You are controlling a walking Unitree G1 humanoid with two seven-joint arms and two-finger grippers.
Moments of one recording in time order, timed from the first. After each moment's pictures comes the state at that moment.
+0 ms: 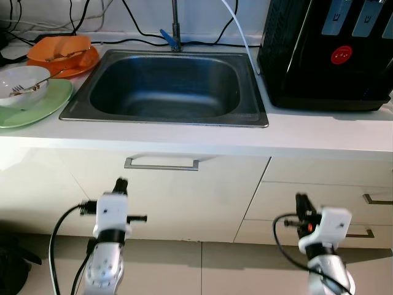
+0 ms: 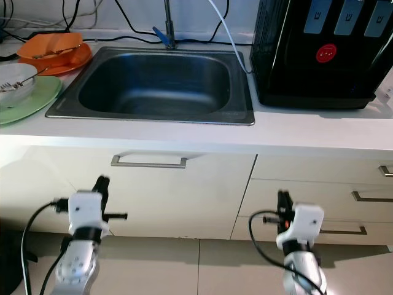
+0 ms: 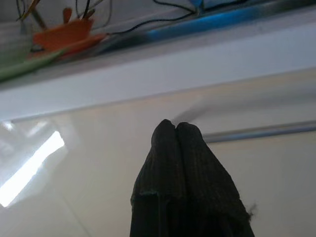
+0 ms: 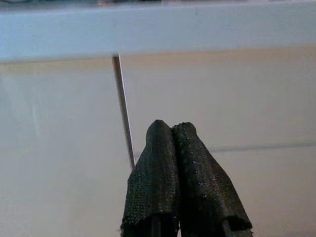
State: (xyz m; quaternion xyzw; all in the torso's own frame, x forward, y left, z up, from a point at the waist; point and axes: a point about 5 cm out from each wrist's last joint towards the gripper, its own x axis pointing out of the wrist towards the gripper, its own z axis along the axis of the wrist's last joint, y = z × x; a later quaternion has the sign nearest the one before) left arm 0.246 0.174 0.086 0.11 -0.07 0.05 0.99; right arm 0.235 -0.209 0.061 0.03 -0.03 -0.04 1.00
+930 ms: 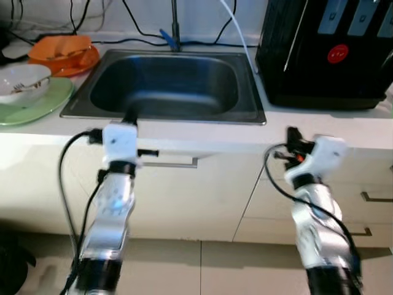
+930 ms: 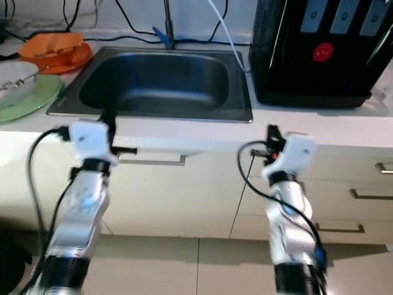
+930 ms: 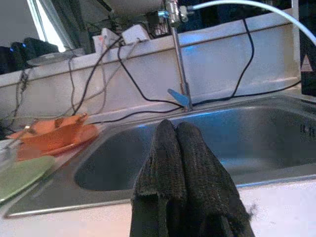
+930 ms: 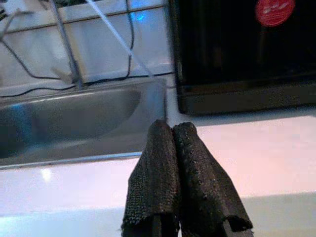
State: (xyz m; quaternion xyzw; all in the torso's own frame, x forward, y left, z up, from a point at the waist) left arm 0.322 0.150 0.184 0.09 -0.19 0.01 0.98; right arm 0.320 -0.171 0.156 0.07 -0.12 0.00 0.99
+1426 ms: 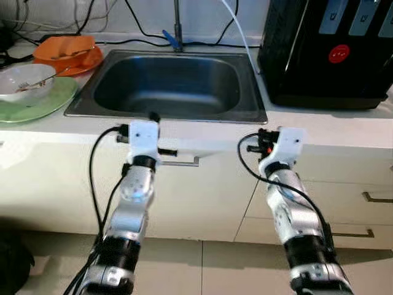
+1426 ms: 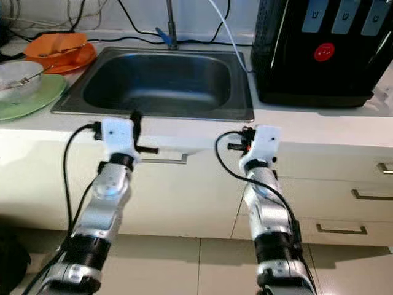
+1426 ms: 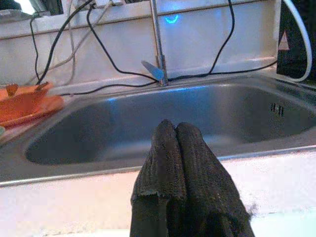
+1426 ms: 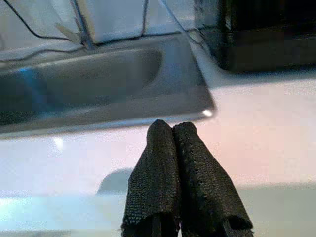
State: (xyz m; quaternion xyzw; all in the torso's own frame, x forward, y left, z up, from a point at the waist) left arm 0.345 0.121 0.169 0.06 -0.14 -0.03 0.99; right arm 0.353 -0.138 0.145 0.08 -0.04 0.02 1.00
